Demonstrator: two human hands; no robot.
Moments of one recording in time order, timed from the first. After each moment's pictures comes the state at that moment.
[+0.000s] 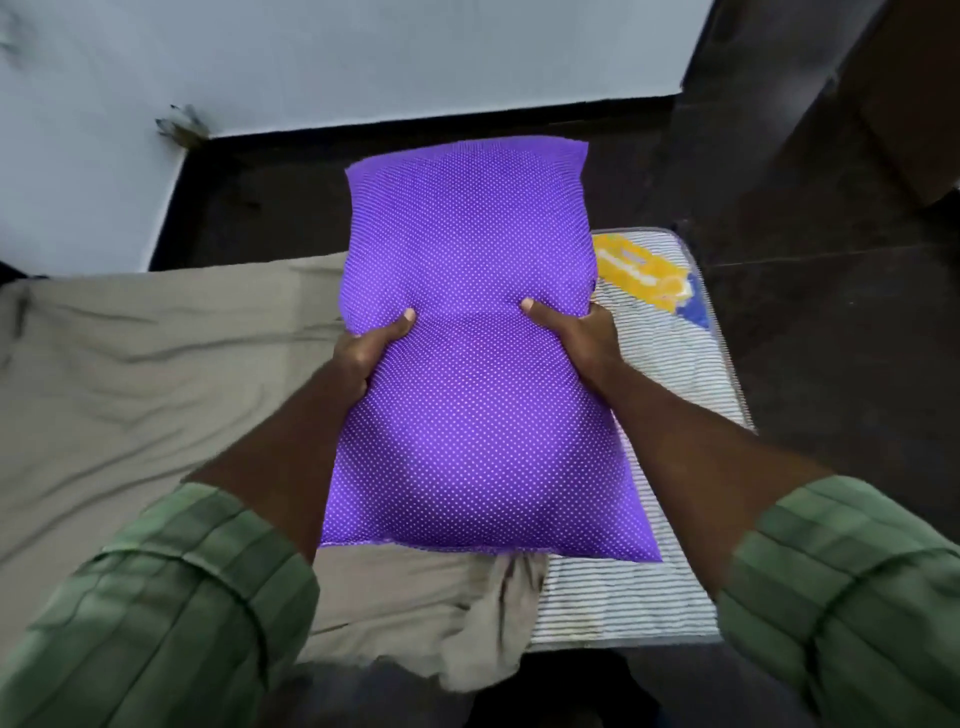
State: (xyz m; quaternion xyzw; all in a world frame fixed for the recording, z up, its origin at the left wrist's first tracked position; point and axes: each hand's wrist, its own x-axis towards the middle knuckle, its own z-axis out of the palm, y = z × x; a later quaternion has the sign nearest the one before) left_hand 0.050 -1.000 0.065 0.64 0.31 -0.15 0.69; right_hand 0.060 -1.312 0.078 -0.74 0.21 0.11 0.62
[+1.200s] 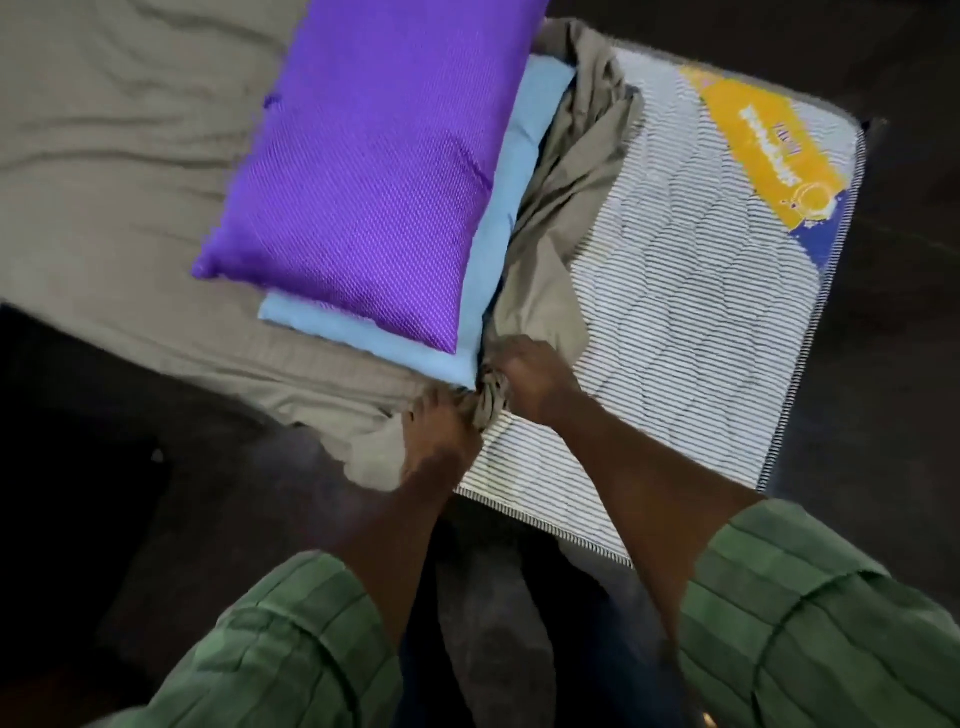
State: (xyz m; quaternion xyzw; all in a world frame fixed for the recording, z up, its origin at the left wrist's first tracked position) left_hand -0.238 -1.195 -0.135 0.93 0.30 -0.15 0.14; right_hand -0.090 -1.302 -0.121 -0.86 -0.44 0.23 0.09
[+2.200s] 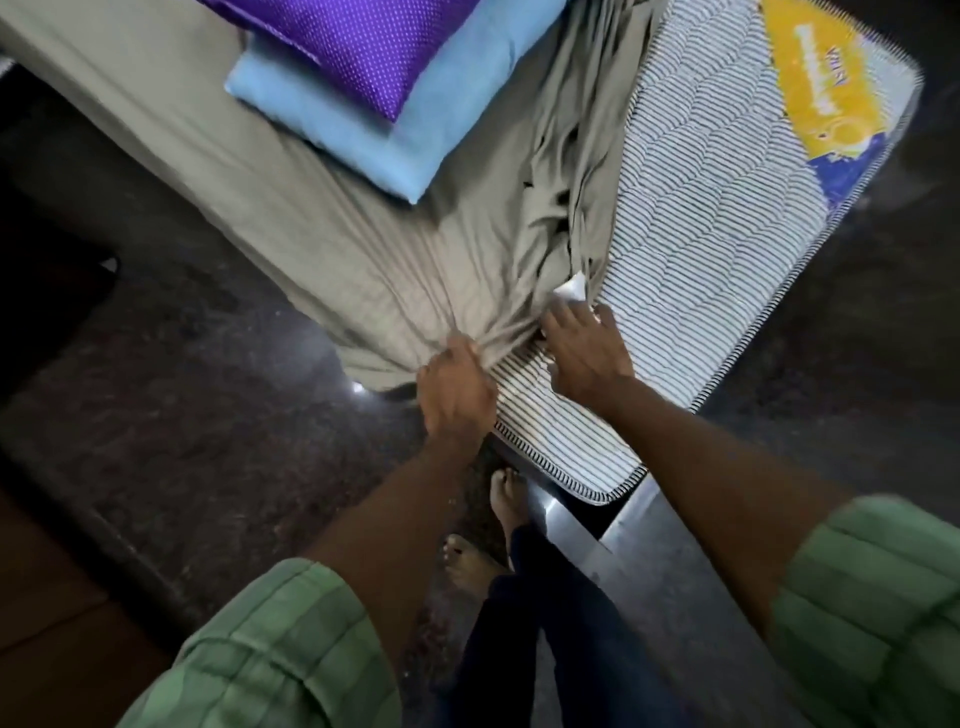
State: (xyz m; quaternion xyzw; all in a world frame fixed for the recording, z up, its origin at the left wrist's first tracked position) left_hand -0.301 -1.465 -0.185 0.84 0.49 0.01 0.22; right_hand -0.143 -1.552 -0.180 -0.82 -0.54 0.11 -0.14
